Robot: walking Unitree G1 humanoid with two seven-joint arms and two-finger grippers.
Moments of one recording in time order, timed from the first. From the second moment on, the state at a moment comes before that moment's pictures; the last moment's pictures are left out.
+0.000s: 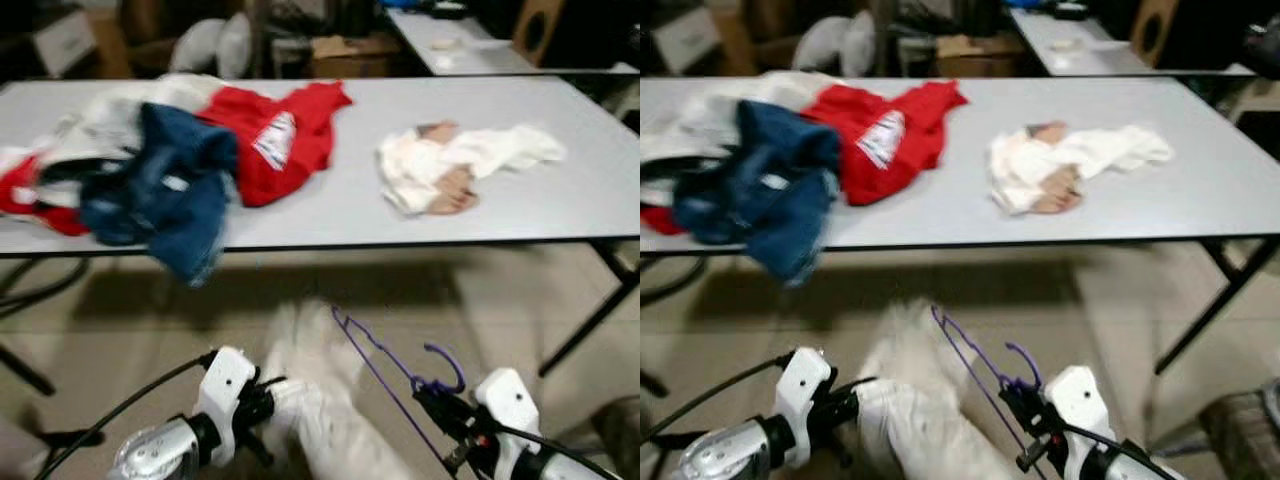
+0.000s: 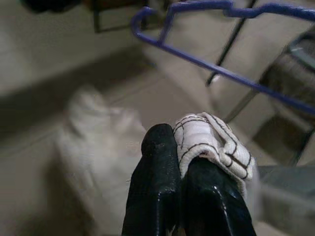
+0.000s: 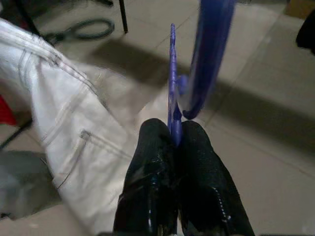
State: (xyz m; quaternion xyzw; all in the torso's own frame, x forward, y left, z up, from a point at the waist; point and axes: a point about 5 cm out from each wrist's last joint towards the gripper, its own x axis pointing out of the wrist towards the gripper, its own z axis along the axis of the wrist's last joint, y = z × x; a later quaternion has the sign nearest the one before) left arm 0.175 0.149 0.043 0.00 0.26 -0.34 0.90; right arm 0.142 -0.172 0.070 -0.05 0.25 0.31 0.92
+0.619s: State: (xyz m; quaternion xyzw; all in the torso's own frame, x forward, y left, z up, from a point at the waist) left arm 0.208 0.173 -0.033 0.02 0.36 -0.23 0.90; right arm 0.198 -0.195 -0.025 0.01 0.33 0.10 0.94
